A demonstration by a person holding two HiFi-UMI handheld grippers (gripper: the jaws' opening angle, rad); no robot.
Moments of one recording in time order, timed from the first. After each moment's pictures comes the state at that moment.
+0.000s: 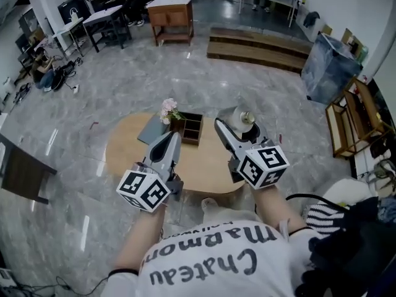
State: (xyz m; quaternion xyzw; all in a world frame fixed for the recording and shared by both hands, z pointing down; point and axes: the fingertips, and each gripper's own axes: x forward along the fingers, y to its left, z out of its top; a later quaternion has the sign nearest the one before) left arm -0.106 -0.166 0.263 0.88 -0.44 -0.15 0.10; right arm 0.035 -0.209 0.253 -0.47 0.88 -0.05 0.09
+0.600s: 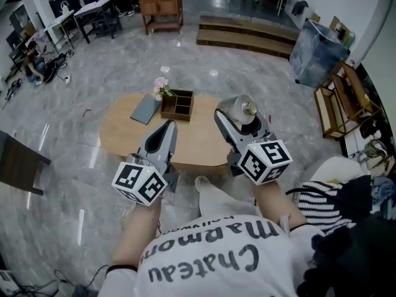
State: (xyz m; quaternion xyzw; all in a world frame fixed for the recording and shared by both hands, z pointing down) left arm -0.095 -0.055 0.262 0.89 -0.43 -0.14 0.08; right arm 0.051 -0.084 0.247 -0.49 0.87 -0.05 0.10
